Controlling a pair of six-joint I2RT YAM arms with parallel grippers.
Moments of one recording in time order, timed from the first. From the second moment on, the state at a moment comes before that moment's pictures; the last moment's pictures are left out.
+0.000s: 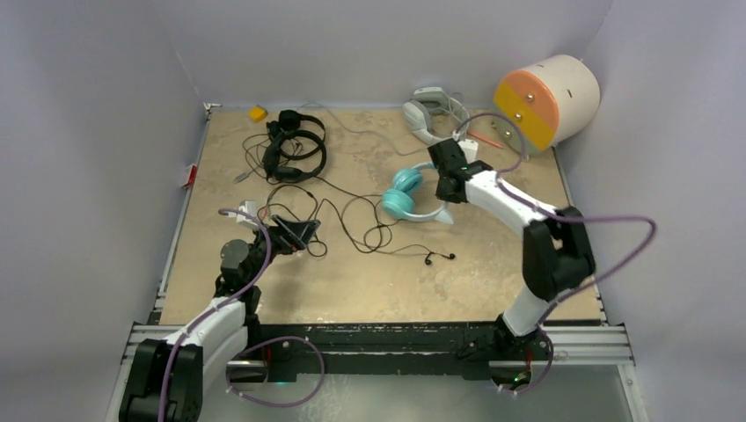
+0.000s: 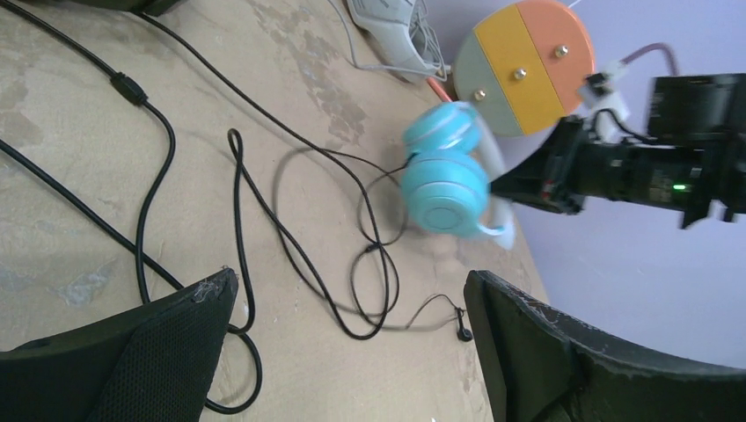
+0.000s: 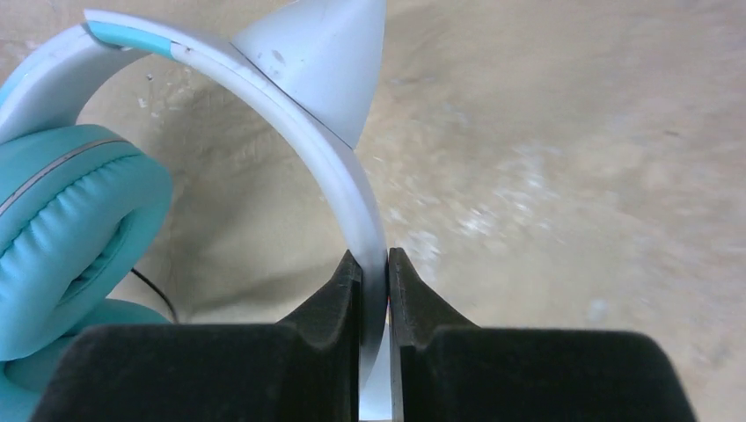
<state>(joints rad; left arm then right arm) -0.13 0.87 0.02 0.82 0.36 -0.83 0.42 1.76 1.24 -0.55 0.42 0.62</state>
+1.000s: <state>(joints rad) -0.37 1.13 0.26 0.82 0.27 -0.74 0.42 0.98 1.70 -1.04 0.50 0.35</state>
